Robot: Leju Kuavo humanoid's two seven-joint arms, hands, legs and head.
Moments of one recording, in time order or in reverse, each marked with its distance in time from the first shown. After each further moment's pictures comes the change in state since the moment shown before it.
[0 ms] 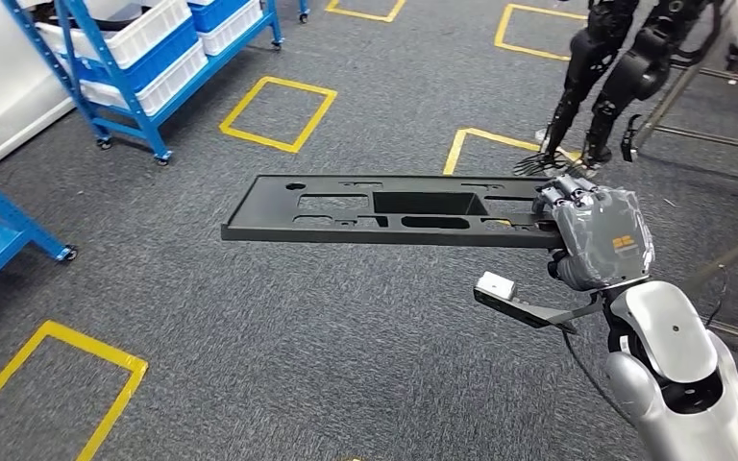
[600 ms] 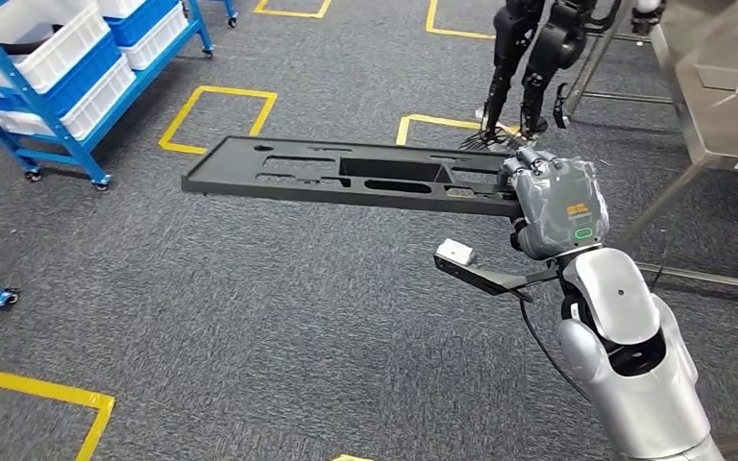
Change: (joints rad) left arm -0.013 0.097 0.056 0.014 0.000 -0.020 -0.009; right arm -0.152 0.133 0.100 0.108 0.093 0.044 0.062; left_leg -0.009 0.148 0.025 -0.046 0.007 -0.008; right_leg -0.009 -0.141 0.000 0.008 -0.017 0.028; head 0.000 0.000
